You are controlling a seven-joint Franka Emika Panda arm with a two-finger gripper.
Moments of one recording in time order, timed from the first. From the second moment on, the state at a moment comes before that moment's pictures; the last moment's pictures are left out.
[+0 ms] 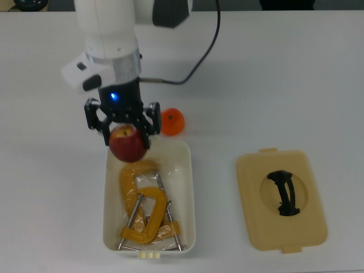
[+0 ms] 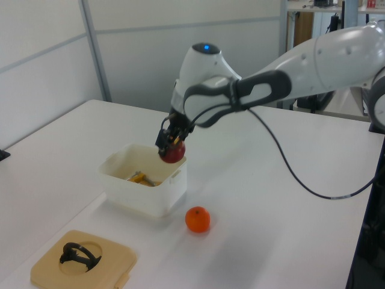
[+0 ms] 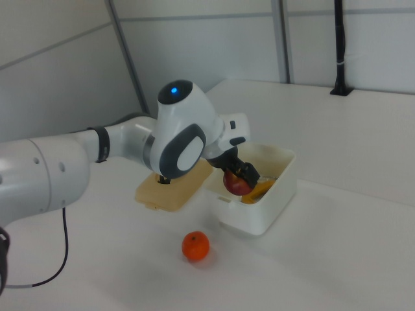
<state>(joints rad) 0.02 0.36 -0.05 -1.64 0.09 2.44 0.07</state>
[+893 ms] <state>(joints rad) 0.06 0.29 -0.05 -1.66 0.03 2.09 0.10</state>
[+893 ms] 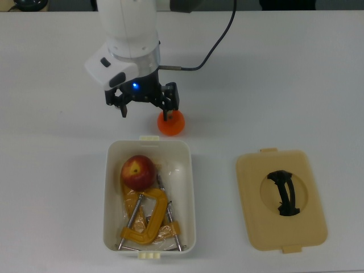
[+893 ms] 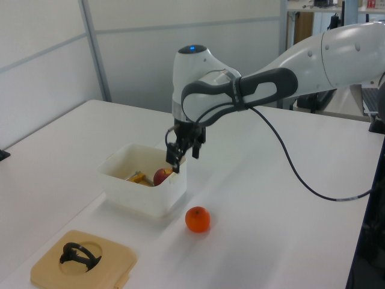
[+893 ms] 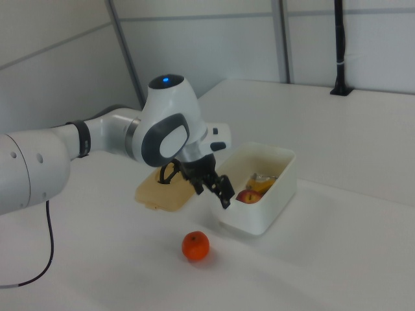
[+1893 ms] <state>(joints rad) 0.13 0.41 0.01 -1.78 -0.08 2.02 0.09</state>
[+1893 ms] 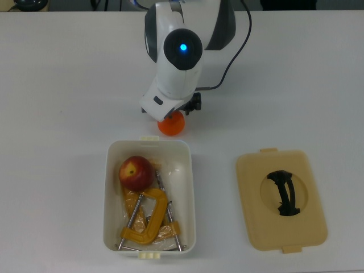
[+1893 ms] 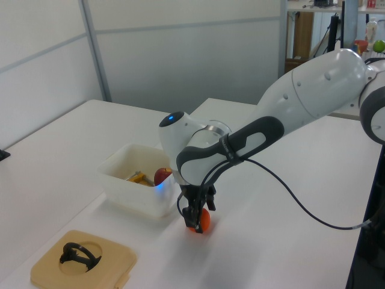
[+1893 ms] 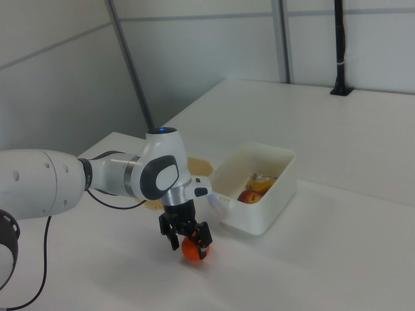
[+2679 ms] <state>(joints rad) 0.14 0.41 0.01 -1.73 -0.11 2.02 0.08</state>
